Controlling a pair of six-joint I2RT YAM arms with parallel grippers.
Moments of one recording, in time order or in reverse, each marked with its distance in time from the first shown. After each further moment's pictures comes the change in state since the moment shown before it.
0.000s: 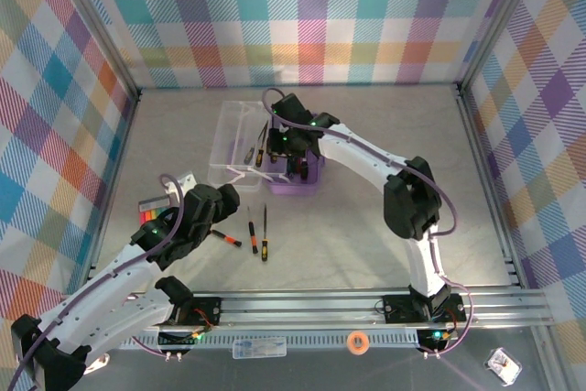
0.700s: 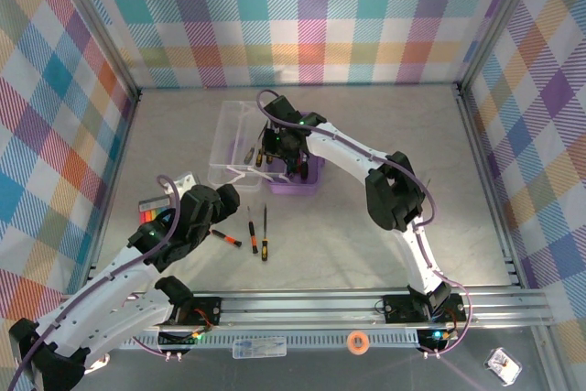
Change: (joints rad) left arm 0.000 -0.023 0.000 0.003 0.022 0.010; right arm 0.005 0.142 0.117 -0.028 0.025 0.090
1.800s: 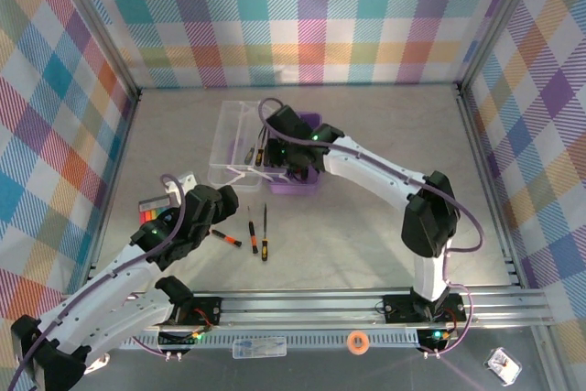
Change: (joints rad) left arm 0.000 0.026 -0.007 -0.011 -0.051 0.037; right arm 0.133 -0.351 -0.275 -0.028 0.179 -0.040
